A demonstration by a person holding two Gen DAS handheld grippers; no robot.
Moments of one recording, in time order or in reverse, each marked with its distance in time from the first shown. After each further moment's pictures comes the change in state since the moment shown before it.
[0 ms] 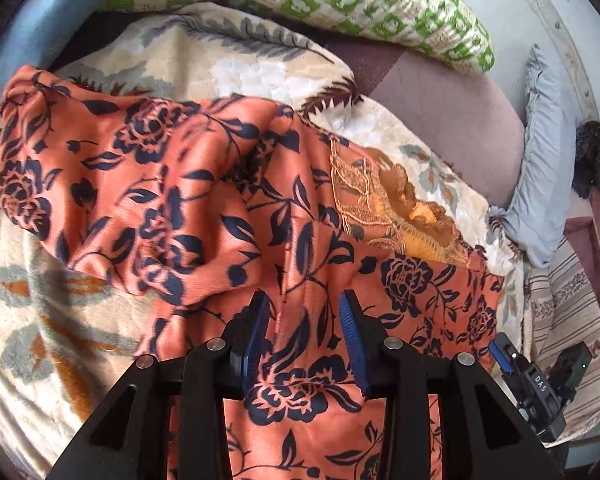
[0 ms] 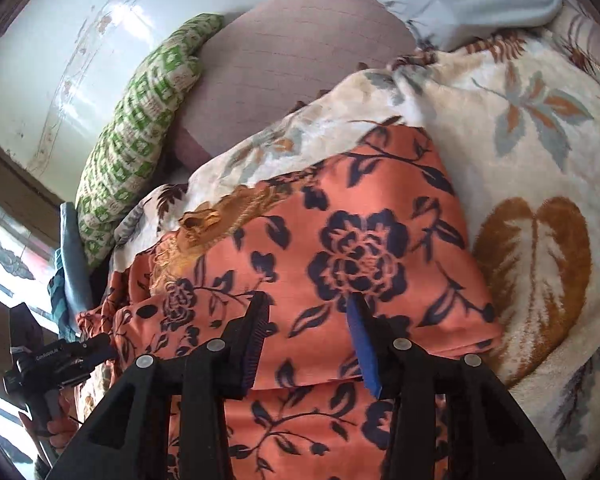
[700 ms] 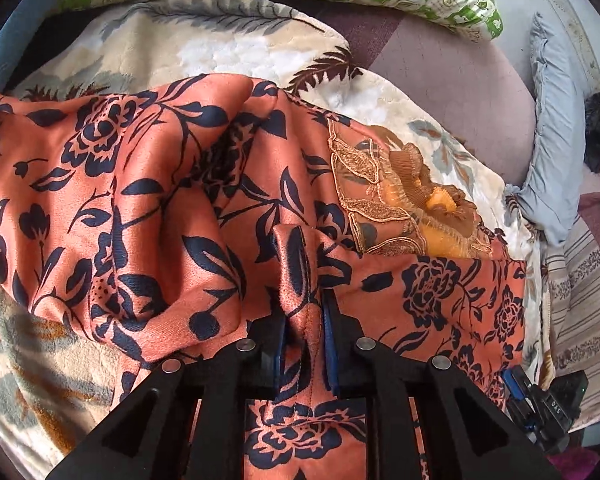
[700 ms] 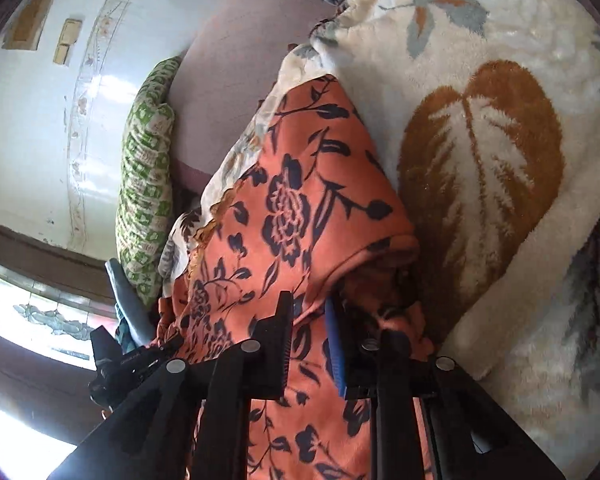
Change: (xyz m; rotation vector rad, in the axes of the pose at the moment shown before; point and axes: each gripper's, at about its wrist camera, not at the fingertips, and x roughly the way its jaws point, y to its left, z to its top) left arm 0.054 -0.009 0.016 0.086 0.073 0.044; right arm -0.020 -0.088 -0.037 0.334 0.025 0.244
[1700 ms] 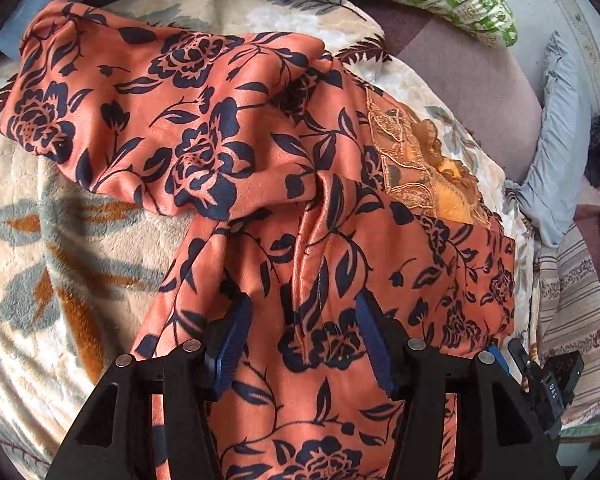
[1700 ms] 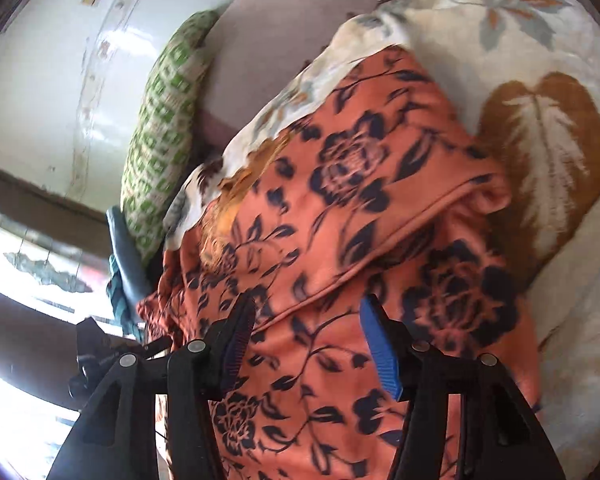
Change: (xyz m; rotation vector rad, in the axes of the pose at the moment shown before) left arm -0.070 0.046 -0.057 -0.126 0.071 -0.005; right arm 0.022 0.028 -0.021 -0.083 0.063 -0.044
